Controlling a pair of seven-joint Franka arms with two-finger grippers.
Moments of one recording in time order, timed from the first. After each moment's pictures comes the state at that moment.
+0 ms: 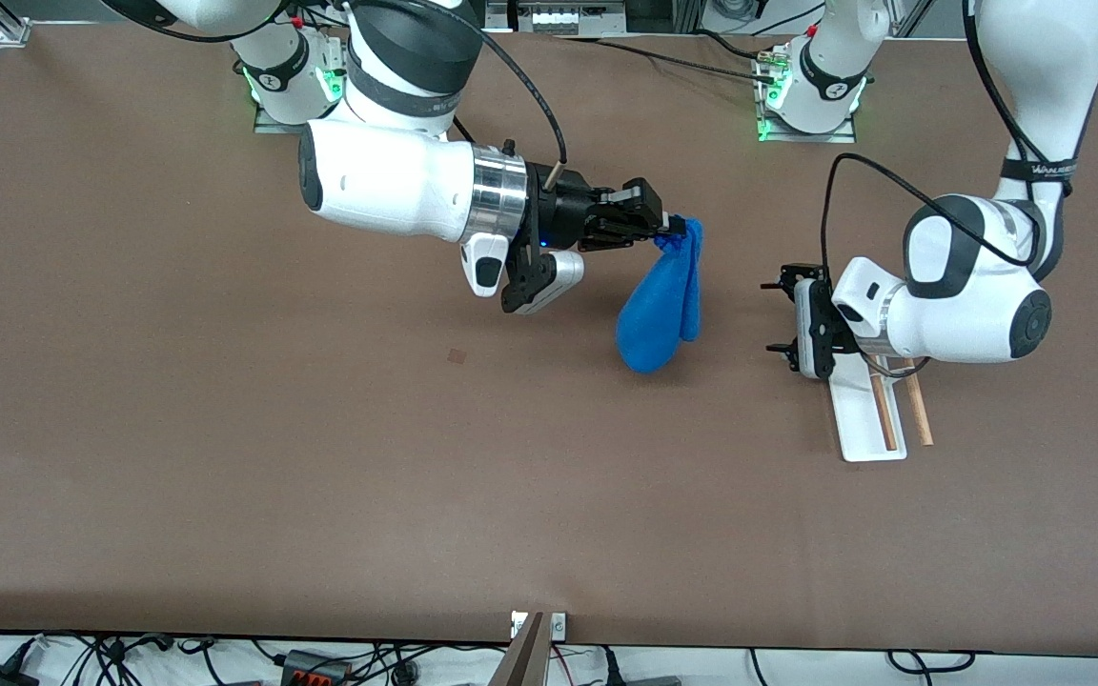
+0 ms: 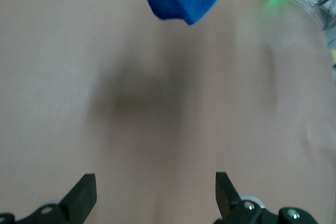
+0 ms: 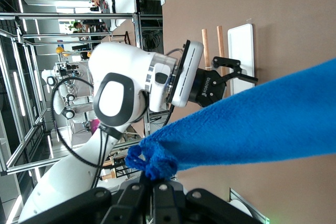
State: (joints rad) left arm 0.08 0.39 -0.20 -1.85 -0.58 1.87 1.50; right arm 0.21 0.67 0.76 -1.20 0.64 2.39 0.36
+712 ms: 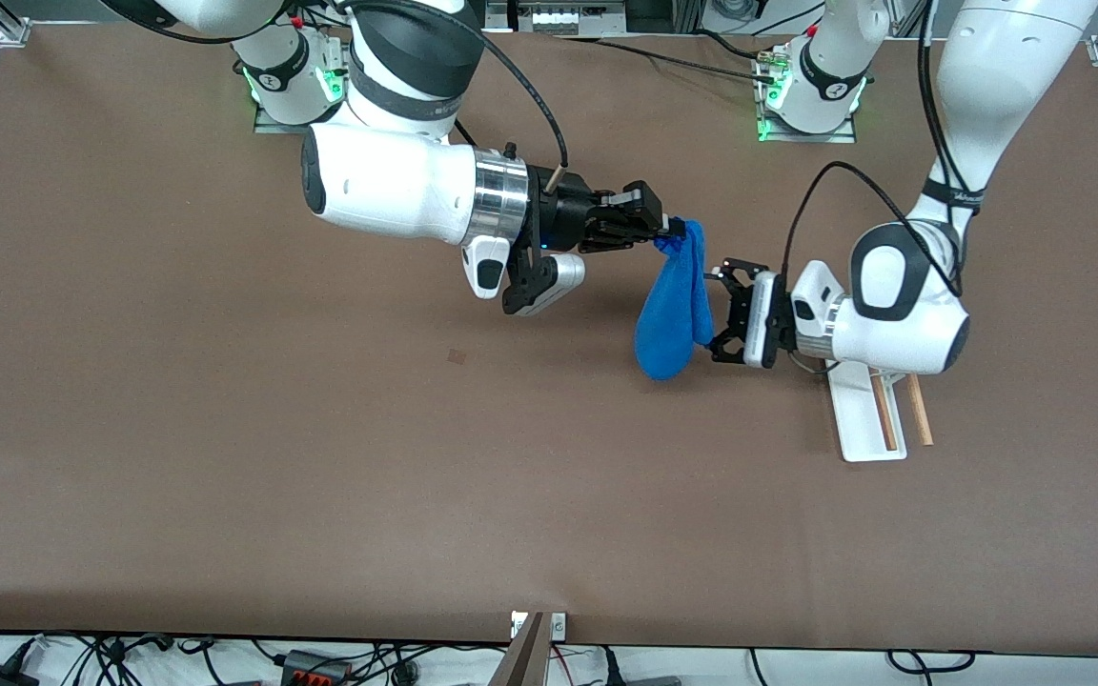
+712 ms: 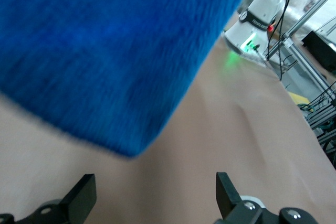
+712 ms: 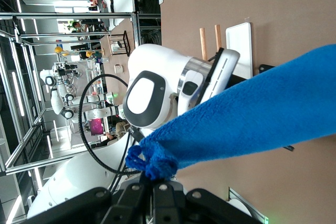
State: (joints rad) left arm 0.04 0.49 -0.28 -1.87 -0.89 1.89 1.72; right arm 0.21 0.68 0.76 -1.21 0.64 2.39 0.36
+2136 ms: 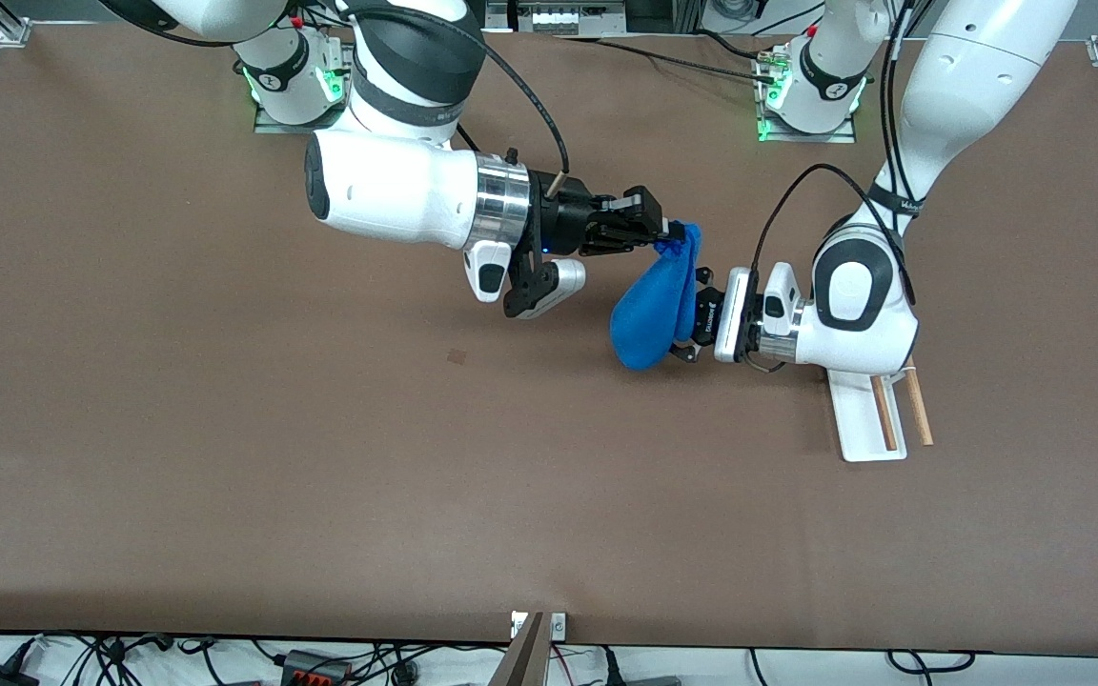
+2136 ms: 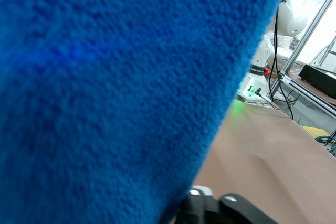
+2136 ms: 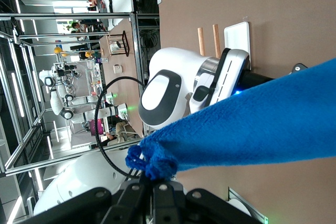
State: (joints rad) left arm 0.01 0.56 -0.30 -1.84 -1.16 1.91 1.99; right arm 0.21 0.69 0.76 -1.21 0.64 2.39 0.36
